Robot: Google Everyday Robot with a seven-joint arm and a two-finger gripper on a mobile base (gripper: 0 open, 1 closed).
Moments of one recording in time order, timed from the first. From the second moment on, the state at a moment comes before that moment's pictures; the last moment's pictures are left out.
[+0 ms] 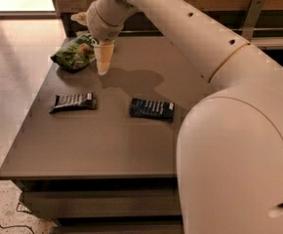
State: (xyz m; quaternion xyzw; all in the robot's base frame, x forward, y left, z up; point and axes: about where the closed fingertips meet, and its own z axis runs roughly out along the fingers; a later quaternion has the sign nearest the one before) arm 0.723 0.147 0.901 -0.85 0.40 -0.01 0.34
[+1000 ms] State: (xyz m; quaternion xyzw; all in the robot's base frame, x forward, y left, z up) arm 0.753 0.176 0.891 -0.87 0.39 -0.06 0.30
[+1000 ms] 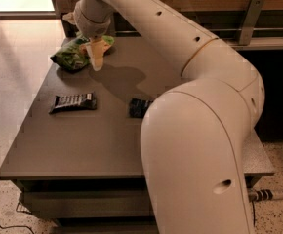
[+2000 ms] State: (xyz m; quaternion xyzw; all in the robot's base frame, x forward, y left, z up) arm 0.788 0.199 0.881 -0.89 0.37 -0.10 0.24
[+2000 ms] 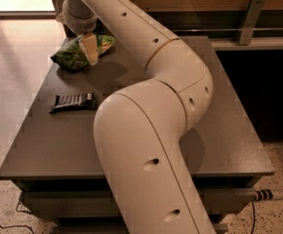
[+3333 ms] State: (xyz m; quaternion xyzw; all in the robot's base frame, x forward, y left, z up) arm 0.799 0.207 0.838 -0.90 0.37 -0.07 0.20
